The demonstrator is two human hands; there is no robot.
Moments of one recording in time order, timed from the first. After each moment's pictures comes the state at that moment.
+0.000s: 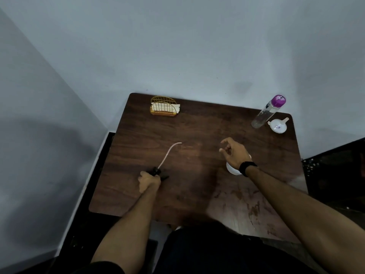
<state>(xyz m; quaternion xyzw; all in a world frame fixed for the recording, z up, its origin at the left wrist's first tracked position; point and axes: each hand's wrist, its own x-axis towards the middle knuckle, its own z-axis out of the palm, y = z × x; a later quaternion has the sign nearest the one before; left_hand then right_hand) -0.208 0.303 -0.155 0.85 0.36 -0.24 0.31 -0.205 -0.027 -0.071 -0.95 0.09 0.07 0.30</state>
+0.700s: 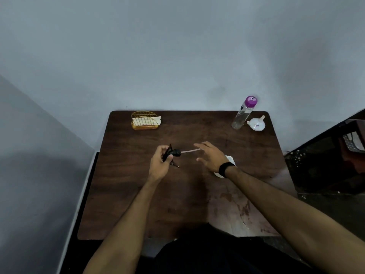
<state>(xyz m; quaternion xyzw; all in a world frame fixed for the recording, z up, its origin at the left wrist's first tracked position) -0.153 0.223 -0.078 0.83 -0.04 -0.13 0.54 -0.198 -0.018 -0.070 -0.96 0.00 0.08 0.27</state>
